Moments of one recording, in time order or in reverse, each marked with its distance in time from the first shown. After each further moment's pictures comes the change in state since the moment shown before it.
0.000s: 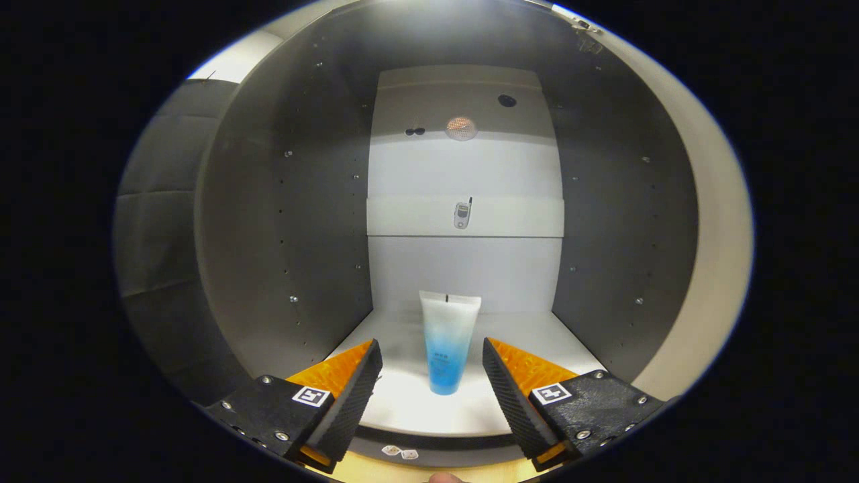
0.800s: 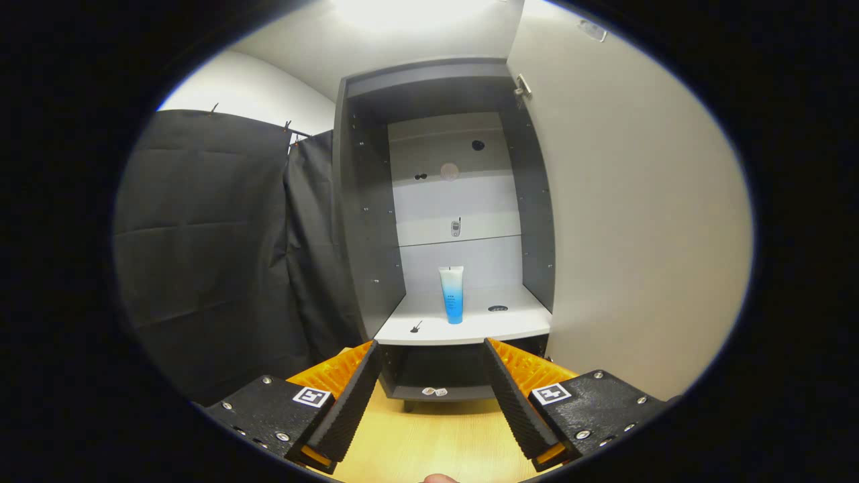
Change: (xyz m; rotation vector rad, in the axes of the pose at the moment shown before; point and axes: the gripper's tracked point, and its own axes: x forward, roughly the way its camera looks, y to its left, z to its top) arm -0.261 0.014 -0.001 0.103 -0.030 0.019
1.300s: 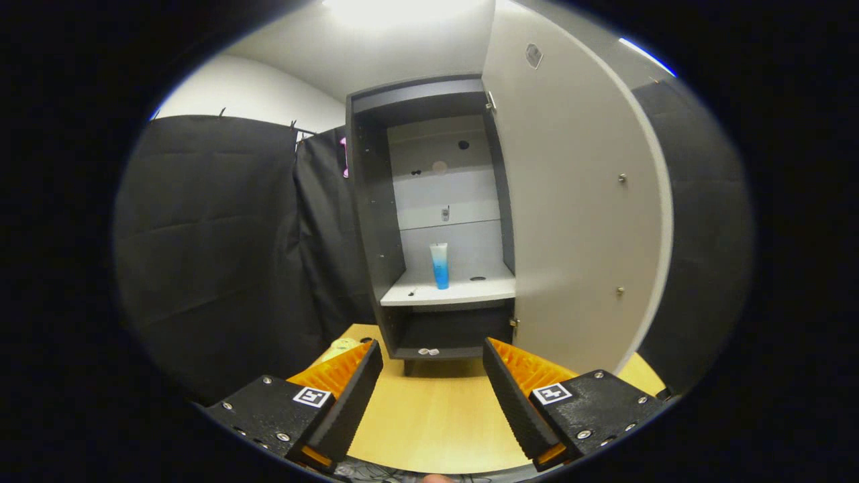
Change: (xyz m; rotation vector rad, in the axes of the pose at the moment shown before) arm -0.137 -0.045 -0.022 -0.019 0.069 0.006
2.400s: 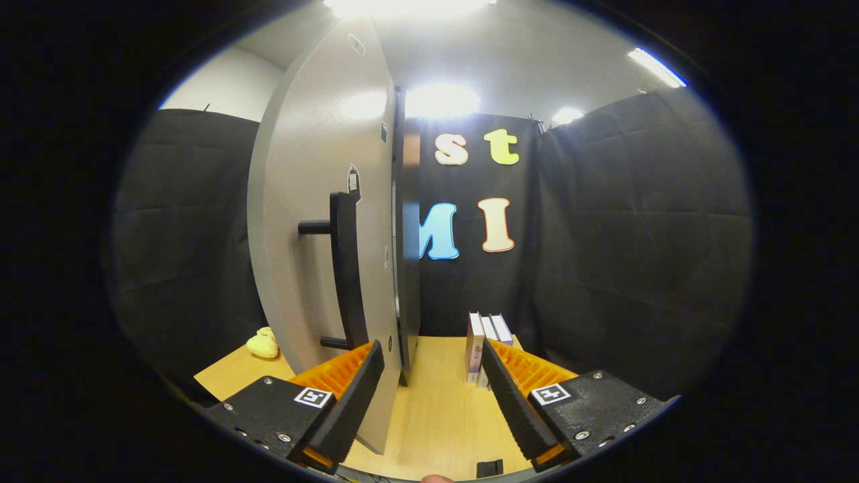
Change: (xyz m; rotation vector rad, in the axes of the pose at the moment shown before) arm 0.013 -0.239 0.035 -0.098 -0.022 -0.100
